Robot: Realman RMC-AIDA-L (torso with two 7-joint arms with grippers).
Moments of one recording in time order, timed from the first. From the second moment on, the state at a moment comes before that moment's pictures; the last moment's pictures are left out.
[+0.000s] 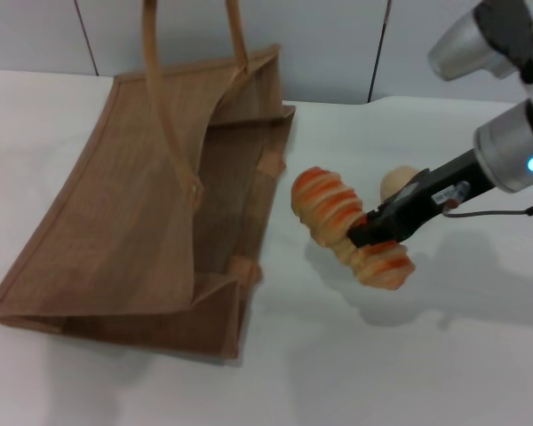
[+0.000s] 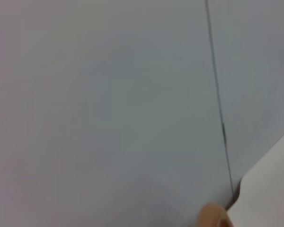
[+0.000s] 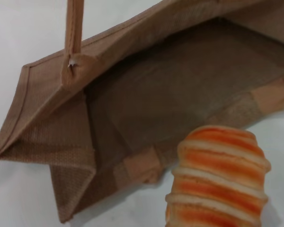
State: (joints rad) left arm -0.73 -2.02 1.07 1.68 -0.56 -1.40 0.66; right arm 0.87 2.03 -1.24 -0.92 0.83 1.48 -0.84
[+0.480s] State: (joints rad) left arm -0.73 -2.03 1.12 1.80 -0.59 -1.41 0.62; right arm 0.92 2.02 -1.26 -0.78 0.82 1.37 -0.86
